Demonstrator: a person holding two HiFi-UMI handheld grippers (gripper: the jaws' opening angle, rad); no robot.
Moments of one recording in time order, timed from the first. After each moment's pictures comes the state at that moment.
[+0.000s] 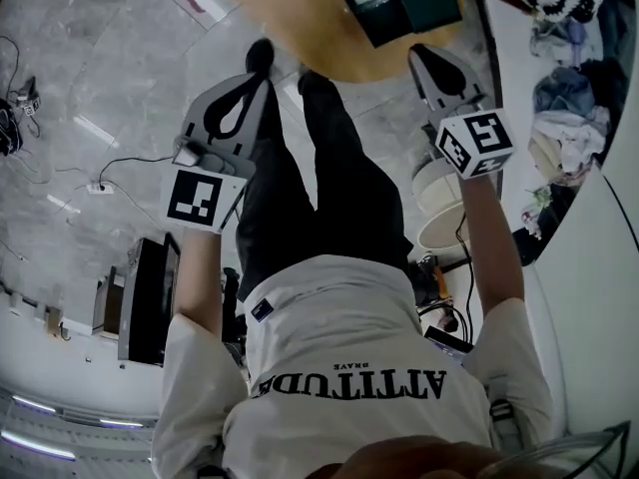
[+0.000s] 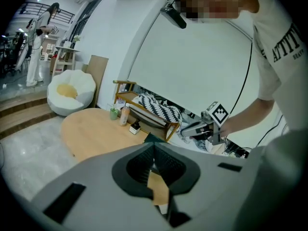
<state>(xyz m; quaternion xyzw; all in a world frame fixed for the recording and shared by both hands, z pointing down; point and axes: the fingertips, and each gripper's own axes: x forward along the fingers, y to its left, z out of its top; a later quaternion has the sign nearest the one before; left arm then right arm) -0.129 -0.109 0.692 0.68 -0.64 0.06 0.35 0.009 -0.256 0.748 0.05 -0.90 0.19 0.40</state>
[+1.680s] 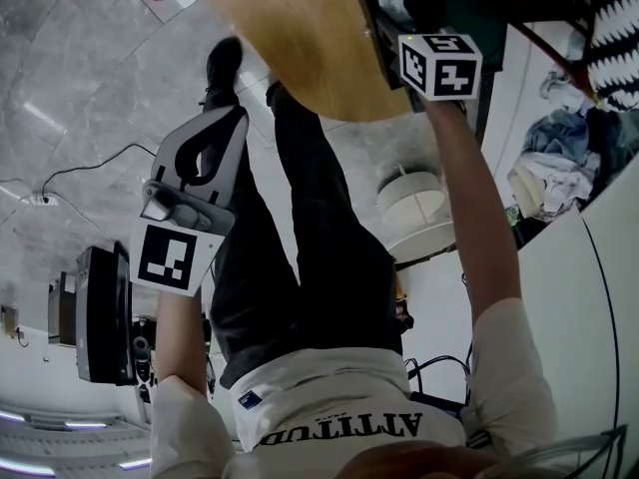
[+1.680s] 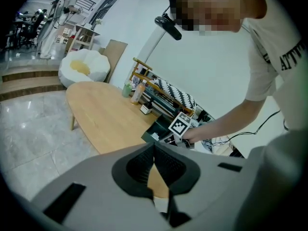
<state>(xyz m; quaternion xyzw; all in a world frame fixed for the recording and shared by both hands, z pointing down) -0.124 -0.078 0.880 0.63 -0.64 0.02 0.43 -0.029 -0.290 1.071 0.06 -0.80 0.17 0.58</state>
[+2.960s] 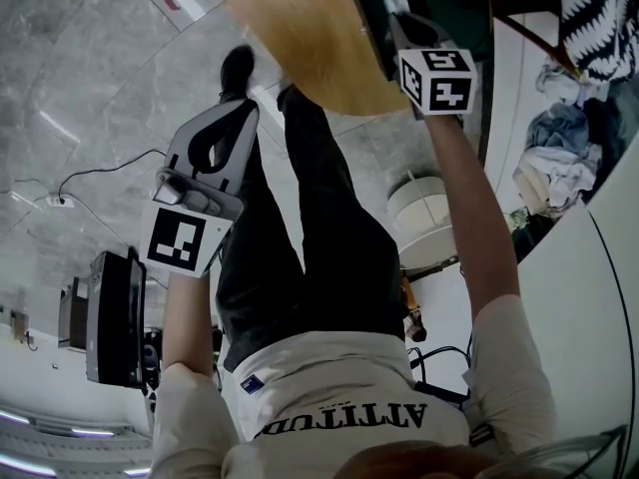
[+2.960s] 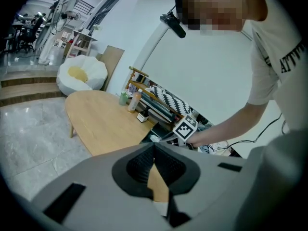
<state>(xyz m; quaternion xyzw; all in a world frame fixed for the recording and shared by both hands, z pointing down) -0.134 -0.081 0.827 0.65 -0.65 0.01 0.40 -0.035 -0.287 1.000 0.08 -0.82 0.13 0.55</state>
